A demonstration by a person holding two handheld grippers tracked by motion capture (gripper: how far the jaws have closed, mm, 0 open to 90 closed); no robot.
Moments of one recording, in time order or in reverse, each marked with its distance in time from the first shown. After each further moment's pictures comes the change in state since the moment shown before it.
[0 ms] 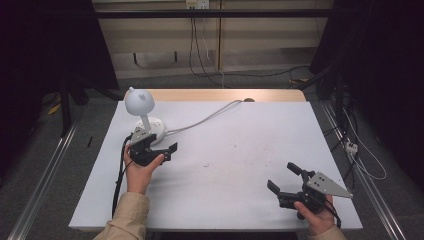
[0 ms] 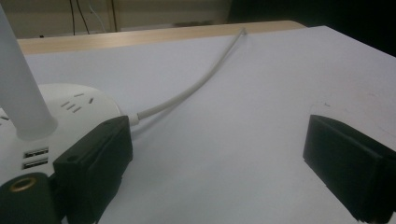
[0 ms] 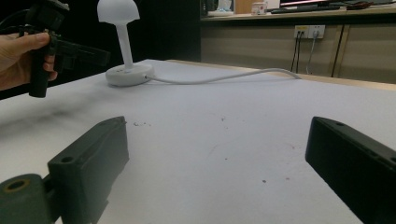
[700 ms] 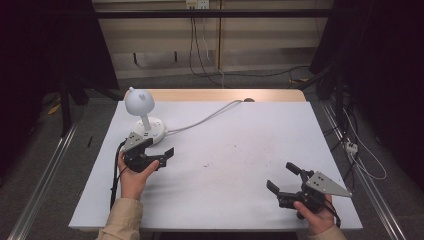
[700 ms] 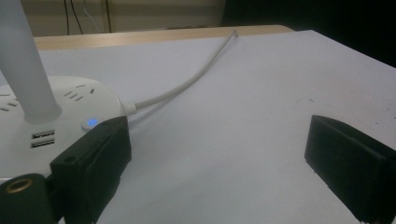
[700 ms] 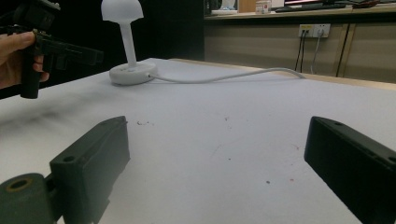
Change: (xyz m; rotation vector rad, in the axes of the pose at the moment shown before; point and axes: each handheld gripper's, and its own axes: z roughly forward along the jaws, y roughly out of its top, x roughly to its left) left arm 0.000 -0.009 -0.018 -0.020 -0.026 -0.008; right arm 0.000 0.001 0.001 0.004 0.016 -0.003
